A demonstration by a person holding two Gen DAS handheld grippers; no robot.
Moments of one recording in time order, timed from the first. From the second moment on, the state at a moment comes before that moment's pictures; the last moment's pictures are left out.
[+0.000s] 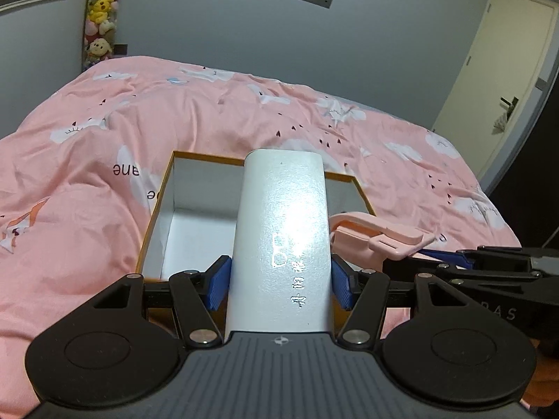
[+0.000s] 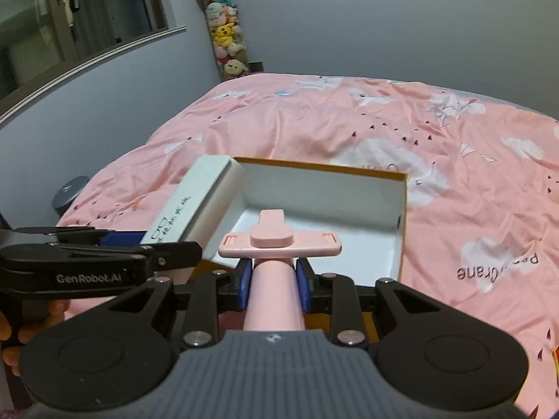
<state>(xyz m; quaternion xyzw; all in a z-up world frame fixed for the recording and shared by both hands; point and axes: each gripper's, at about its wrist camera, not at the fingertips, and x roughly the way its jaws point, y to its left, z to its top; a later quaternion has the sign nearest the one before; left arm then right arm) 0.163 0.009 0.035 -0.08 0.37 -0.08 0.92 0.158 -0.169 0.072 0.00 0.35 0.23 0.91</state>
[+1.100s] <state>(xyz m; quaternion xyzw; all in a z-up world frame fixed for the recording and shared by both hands) 0.318 0.019 -0.067 -0.01 0.54 -0.05 0.84 0.296 -0.131 -0.010 -0.01 0.45 0.20 0.87</state>
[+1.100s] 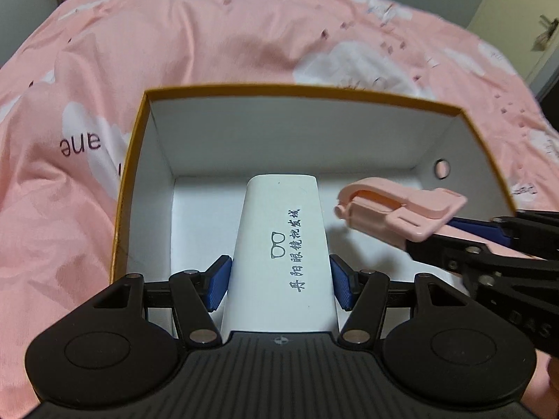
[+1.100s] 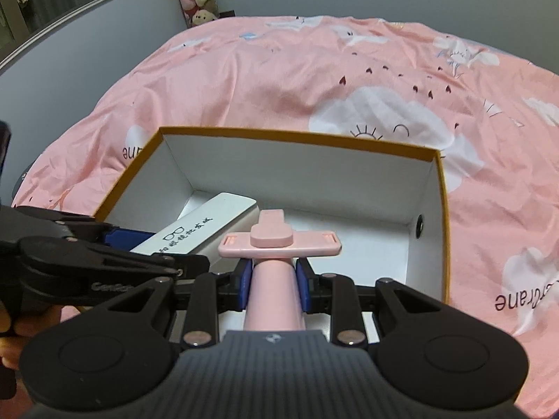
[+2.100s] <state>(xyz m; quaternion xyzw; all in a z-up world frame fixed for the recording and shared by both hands) 0.360 0.018 -0.087 0.02 0.60 0.00 0.80 0.312 -0.127 -0.028 -0.02 0.49 0.20 0.85</state>
